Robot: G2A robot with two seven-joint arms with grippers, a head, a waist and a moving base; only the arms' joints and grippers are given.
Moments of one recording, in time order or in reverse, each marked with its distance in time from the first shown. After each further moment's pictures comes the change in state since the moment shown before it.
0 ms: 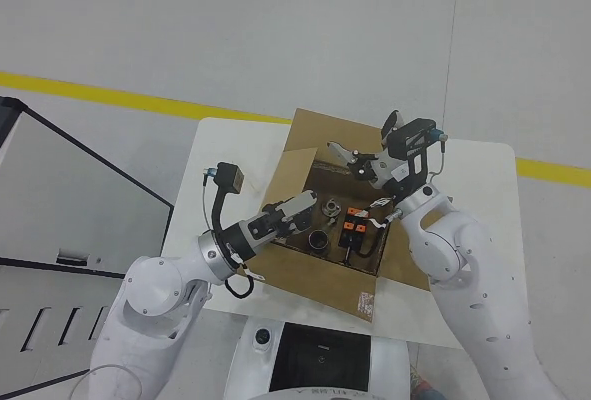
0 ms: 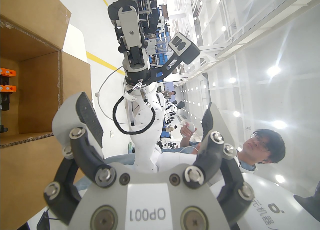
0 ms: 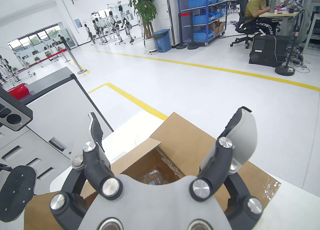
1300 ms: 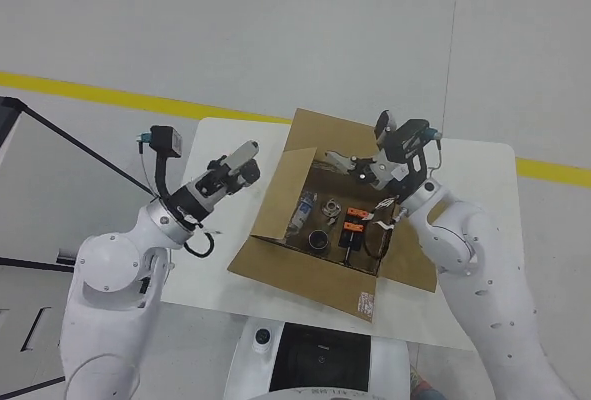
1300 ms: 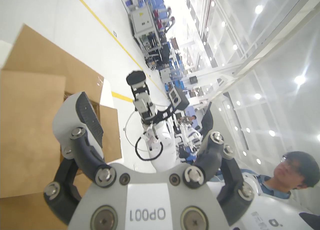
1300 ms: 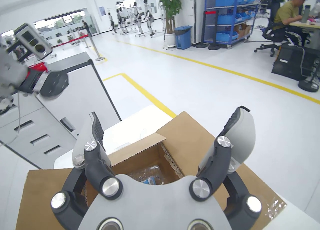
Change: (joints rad) left arm -0.064 0.004 -0.168 0.031 -0.001 -0.022 -0.023; right arm 0.030 0.010 0.027 0.056 0.008 -0.147 0.024
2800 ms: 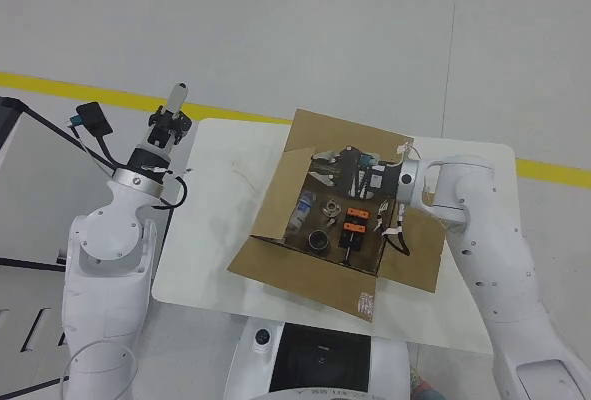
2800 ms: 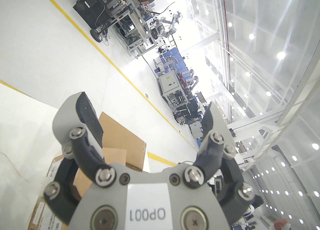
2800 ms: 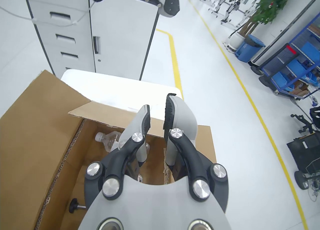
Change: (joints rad) left arm -0.153 -0.017 -0.112 0.224 0.257 -0.053 0.374; right arm 0.252 -0.005 -0.042 0.168 -0.405 -0.709 -0.031
